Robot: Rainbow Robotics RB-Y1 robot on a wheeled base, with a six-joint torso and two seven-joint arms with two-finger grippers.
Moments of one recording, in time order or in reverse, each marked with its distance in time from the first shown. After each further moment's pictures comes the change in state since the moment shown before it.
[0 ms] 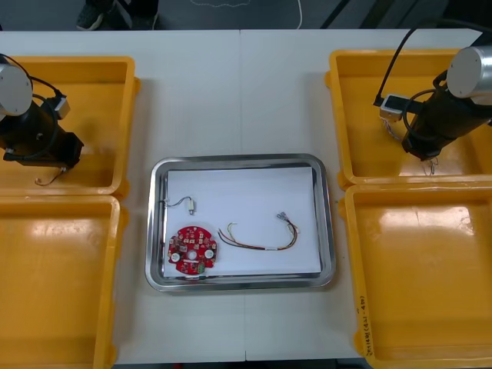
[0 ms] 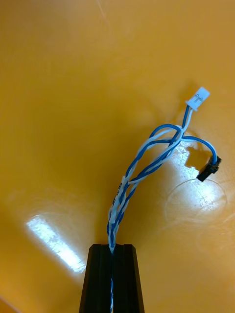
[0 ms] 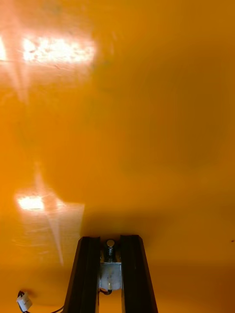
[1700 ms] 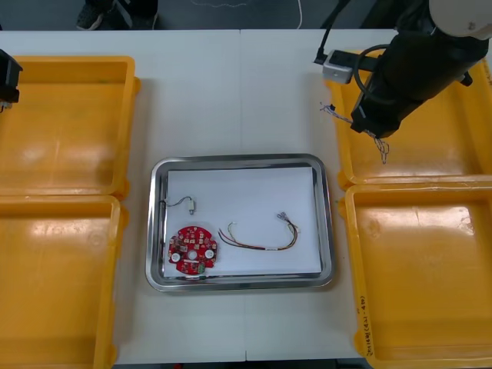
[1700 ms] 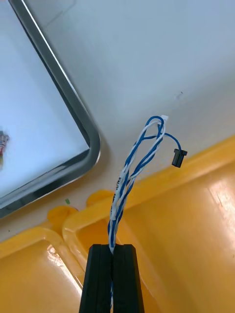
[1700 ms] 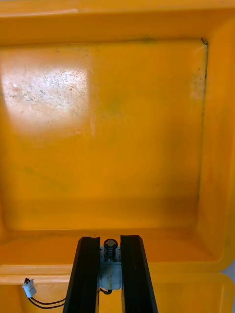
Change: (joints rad) right arm -0.059 0.009 0.034 -0.591 -0.240 0.441 -0.447; left arm 0.000 -0.020 0.445 -0.549 -0.124 0.484 0.013
